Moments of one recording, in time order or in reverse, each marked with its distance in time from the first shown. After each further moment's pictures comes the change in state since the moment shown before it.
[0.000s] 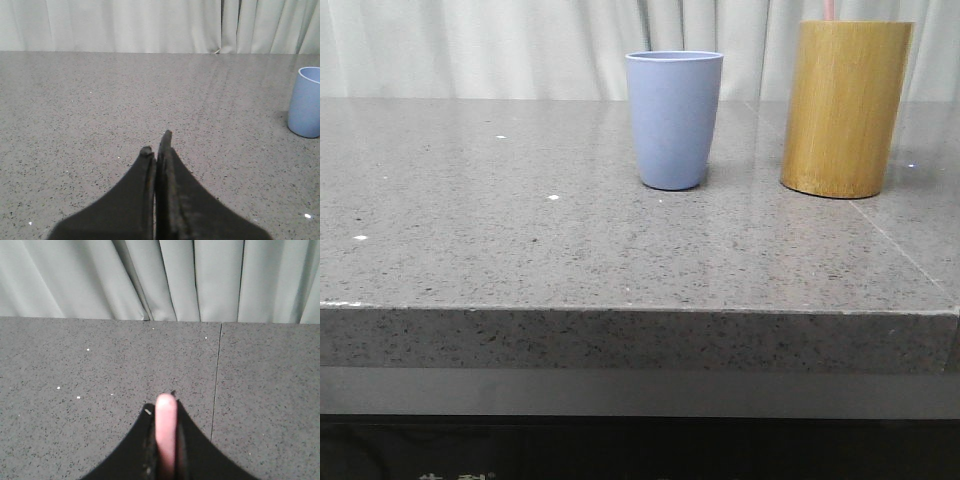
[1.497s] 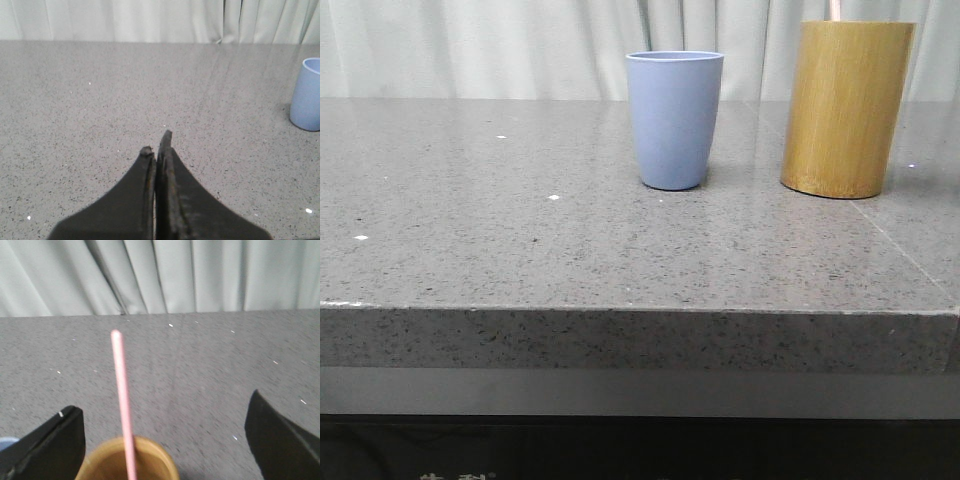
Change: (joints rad) left arm 0.000 0.019 -0.006 0.000 0.006 -0.001; right arm -0.067 -0.350 0.263 0.000 0.084 0.006
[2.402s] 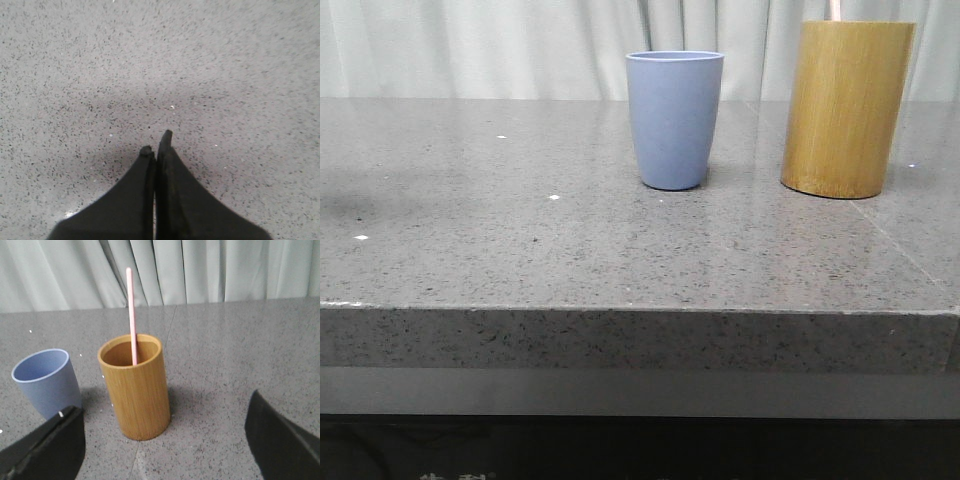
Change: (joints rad) left arm 0.000 1.131 -0.851 0.008 0.420 -0.023; right arm -0.049 -0.717 0.517 -0.002 0.126 -0.006
